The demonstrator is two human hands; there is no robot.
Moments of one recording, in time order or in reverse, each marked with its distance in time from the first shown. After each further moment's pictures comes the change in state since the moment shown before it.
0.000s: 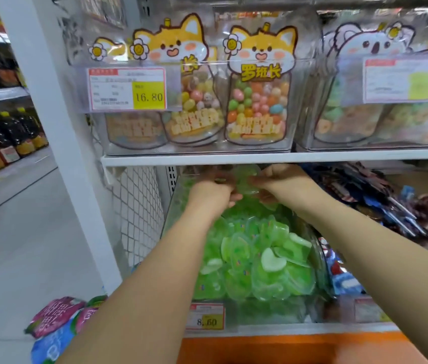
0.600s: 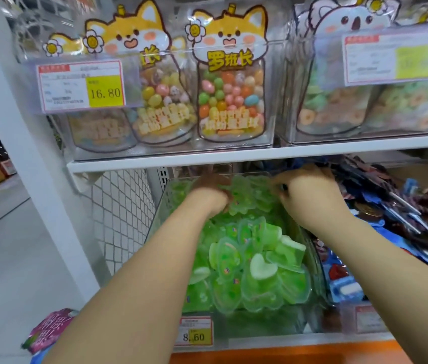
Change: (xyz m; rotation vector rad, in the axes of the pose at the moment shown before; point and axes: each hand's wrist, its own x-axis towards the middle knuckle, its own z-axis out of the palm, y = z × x) left_hand 0.033 -0.009 0.021 0.432 -0.096 -0.001; right_hand -0.010 0.032 -0.035 -1.152 0.267 -0.380
